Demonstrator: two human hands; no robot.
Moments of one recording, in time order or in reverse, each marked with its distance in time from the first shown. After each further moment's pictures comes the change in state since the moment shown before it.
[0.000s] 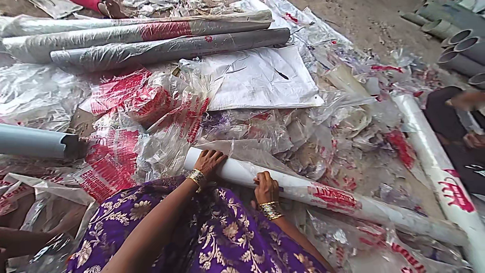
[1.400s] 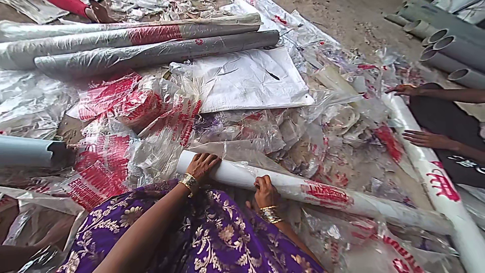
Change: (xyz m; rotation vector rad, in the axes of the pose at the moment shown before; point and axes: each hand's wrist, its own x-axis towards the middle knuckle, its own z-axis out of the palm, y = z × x) left_hand -0.006 0.000 0.007 0.018 0.101 0.065; right_hand -0.012 0.024 0.000 0.118 0.015 0.119
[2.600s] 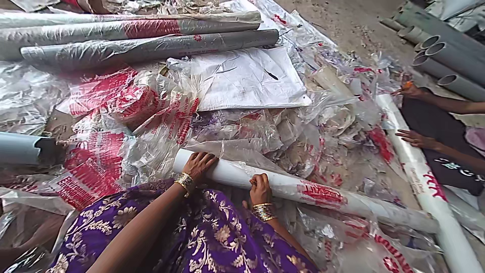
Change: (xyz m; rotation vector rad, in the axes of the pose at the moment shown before) left_hand 0.000 -0.002 0.005 0.022 0.053 0.021; right_hand 0.006 -0.014 -0.003 0.131 -0.075 0.127
